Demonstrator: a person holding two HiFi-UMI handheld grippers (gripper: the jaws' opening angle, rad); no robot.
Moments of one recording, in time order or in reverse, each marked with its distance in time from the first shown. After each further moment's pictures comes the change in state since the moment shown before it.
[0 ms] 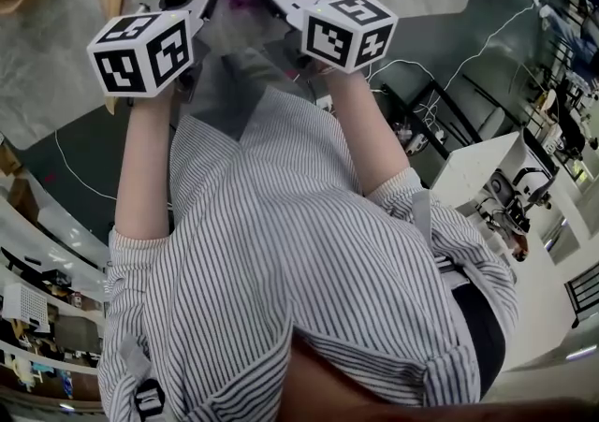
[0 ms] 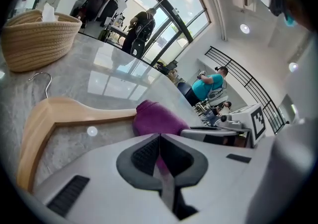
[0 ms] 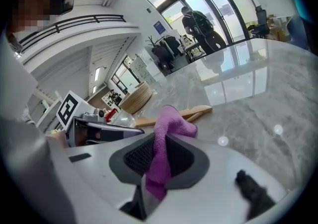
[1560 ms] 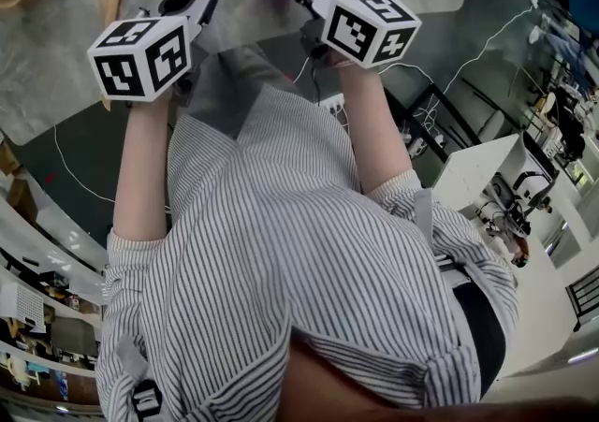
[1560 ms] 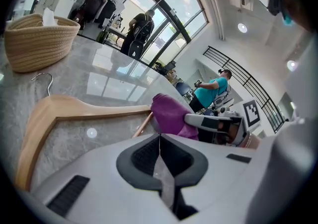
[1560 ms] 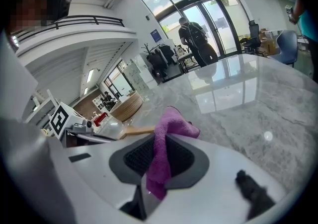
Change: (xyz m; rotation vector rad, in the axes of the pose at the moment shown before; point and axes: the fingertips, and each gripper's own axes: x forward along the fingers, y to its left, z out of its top) left arm -0.009 -0.010 -0.009 0.013 -0.010 -0.008; right arm -0.035 -0.030 0.023 -0.015 -0.086 -0.116
